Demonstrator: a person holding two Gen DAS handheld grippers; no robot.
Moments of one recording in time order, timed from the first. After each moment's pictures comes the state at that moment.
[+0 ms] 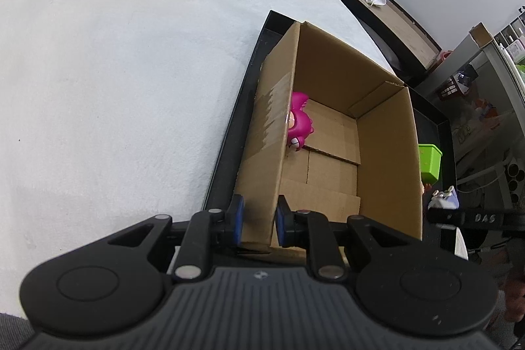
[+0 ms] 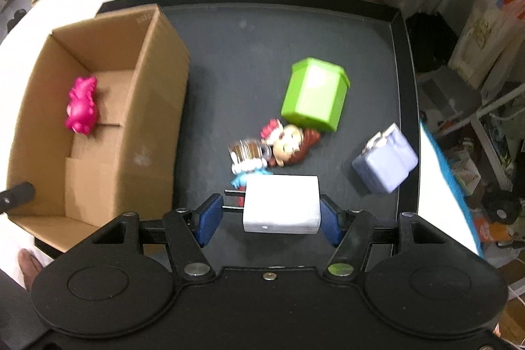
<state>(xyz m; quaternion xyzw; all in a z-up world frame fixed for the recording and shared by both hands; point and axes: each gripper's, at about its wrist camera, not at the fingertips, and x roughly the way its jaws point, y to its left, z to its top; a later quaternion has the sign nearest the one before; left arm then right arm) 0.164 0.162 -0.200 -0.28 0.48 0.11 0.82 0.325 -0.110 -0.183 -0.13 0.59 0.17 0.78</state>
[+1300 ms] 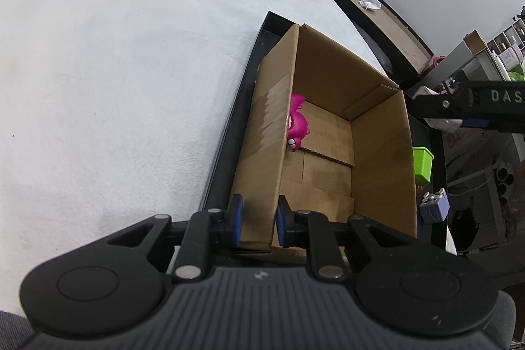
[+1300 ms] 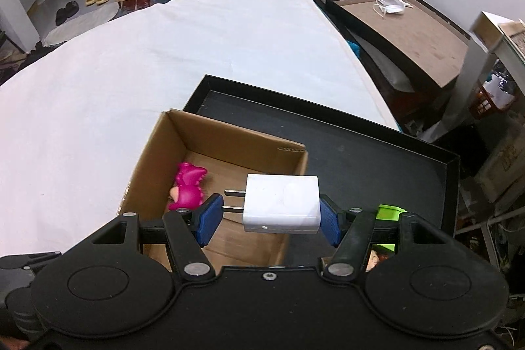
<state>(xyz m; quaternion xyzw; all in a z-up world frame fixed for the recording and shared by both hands) 0.160 0.171 -0.203 -0.30 0.47 0.10 0.82 0.327 0.009 -0.125 -0.18 0.50 0.26 0.80</state>
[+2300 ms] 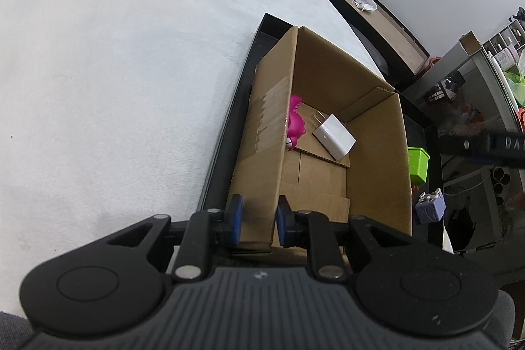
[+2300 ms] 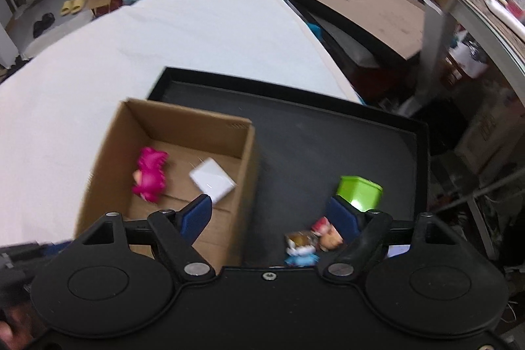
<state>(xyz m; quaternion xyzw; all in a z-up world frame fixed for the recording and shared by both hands) 0.159 0.172 -0.201 -0.30 0.47 0.09 0.82 0.331 -0.046 -0.132 -0.16 0.52 0.20 0.81</state>
